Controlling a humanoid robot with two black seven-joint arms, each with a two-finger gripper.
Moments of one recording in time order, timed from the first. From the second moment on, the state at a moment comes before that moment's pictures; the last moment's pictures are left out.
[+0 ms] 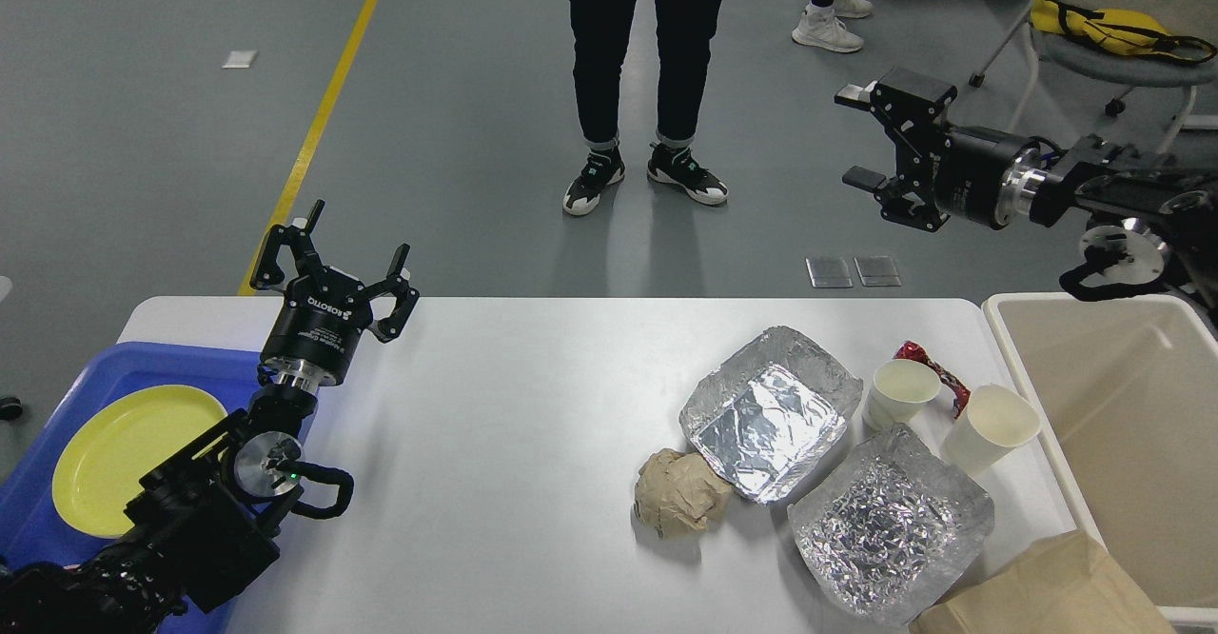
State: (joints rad) left arm -0.62 0.13 -0.84 -0.44 0.01 -0.67 -0.52; right arm 1.52 -0.46 -0.99 0.78 0.30 0.49 0.61
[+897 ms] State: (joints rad) left arm -0.62 0.13 -0.84 -0.44 0.01 -0.67 -0.52; right arm 1.90 -0.26 -1.38 1.11 0.16 0.50 0.35
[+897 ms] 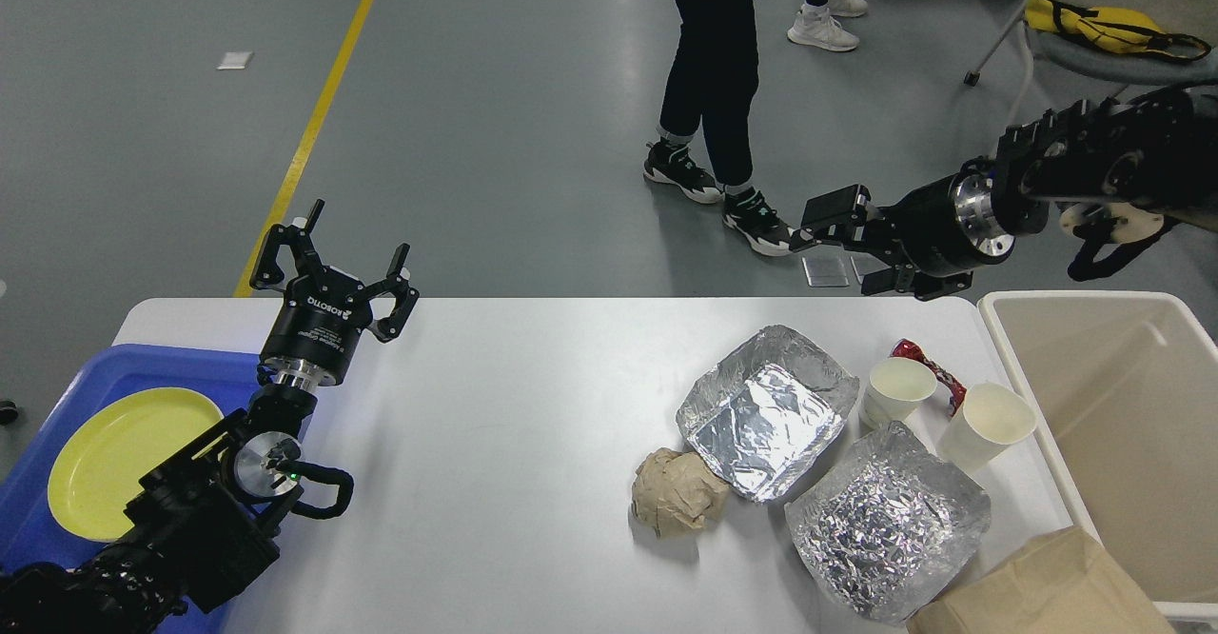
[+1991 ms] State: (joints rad) left arm -0.62 0.13 -0.84 -0.45 0.01 -0.67 -0.52; right arm 1.93 -0.14 -1.52 1.53 0.15 0.30 0.06
